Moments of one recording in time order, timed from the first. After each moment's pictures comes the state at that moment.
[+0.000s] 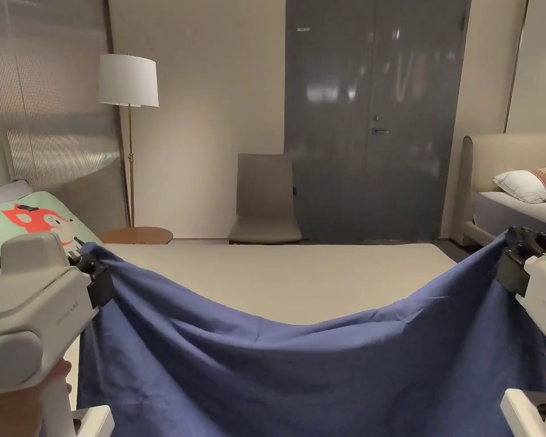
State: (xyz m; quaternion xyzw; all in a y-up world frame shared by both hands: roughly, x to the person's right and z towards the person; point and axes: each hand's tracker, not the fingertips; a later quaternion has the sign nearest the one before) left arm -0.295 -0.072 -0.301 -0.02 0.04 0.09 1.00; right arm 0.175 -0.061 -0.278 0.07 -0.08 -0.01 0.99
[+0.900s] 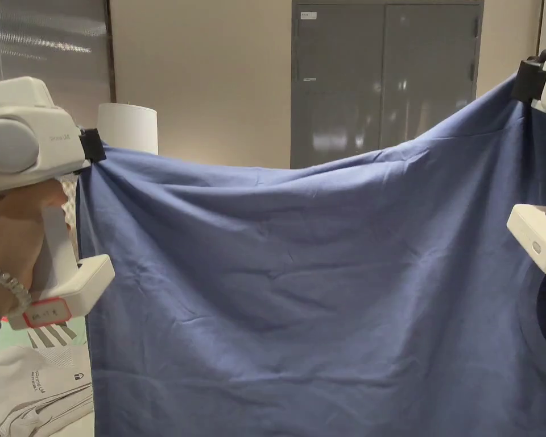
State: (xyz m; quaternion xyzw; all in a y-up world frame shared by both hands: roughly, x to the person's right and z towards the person) left arm -0.310 0.102 -0.572 0.06 0.06 0.12 0.99; right arm 0.177 0.147 -0.534 0.18 -0.07 -0.02 0.98
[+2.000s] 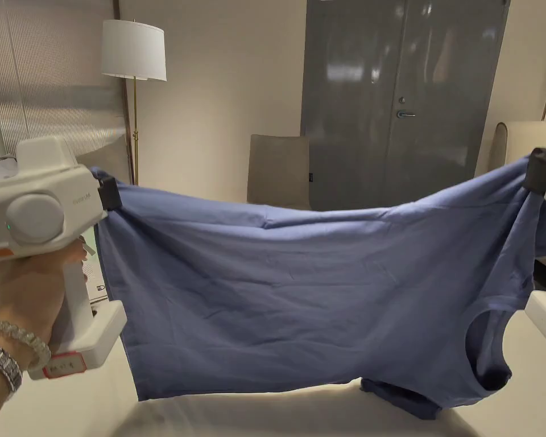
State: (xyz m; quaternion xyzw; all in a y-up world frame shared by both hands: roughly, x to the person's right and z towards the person) left arm -0.311 -0.042 -0.511 -0.04 0.07 0.11 0.99; right arm 0.191 -0.006 -0.490 0.03 -0.06 -0.01 1.00
